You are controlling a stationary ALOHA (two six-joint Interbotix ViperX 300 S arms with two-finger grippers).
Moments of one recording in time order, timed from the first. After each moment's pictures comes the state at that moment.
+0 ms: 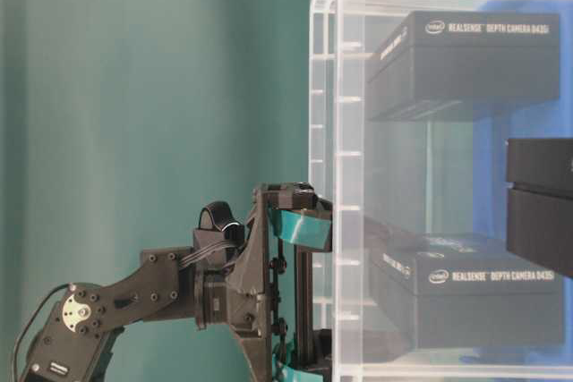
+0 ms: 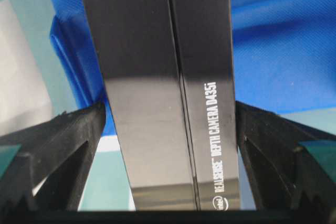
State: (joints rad) left arm 0.21 0.15 0.20 0.04 1.06 -1.24; right arm -0.01 -0.71 0.56 -0.14 1.40 0.15
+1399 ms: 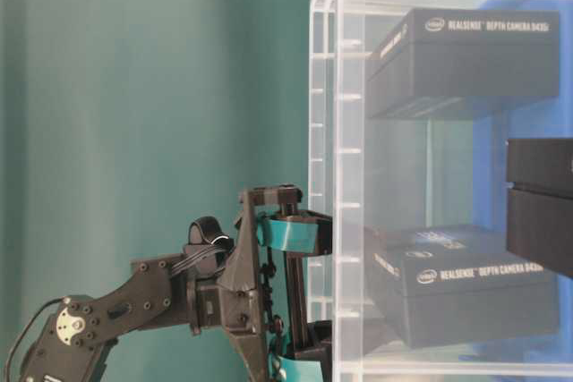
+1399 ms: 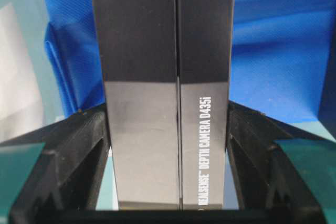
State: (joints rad) left arm 0.22 0.12 0.22 0.04 1.02 -1.33; right arm -0.01 -0.71 0.56 -0.14 1.40 0.15
